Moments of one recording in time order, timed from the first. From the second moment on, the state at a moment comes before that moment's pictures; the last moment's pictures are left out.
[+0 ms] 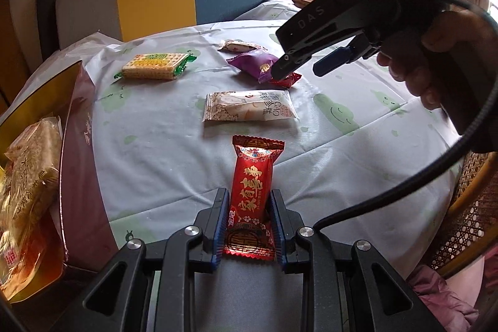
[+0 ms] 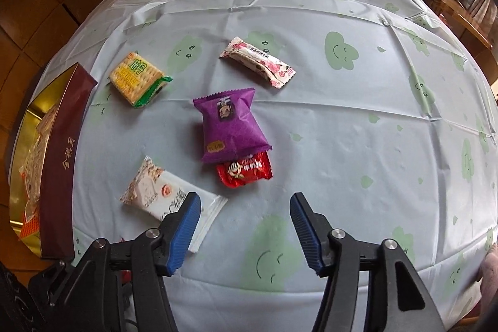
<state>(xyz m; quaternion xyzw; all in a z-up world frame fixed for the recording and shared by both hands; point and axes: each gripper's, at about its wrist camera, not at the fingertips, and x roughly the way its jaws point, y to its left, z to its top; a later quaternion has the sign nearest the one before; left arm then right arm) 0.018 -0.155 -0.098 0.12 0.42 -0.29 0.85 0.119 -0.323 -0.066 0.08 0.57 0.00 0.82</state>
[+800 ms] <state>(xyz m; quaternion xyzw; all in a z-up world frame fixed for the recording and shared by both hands) 0.028 -0.156 -0.091 0.11 0.44 -0.28 0.84 0.121 -0.330 -0.090 0.01 0.60 0.01 0.80</state>
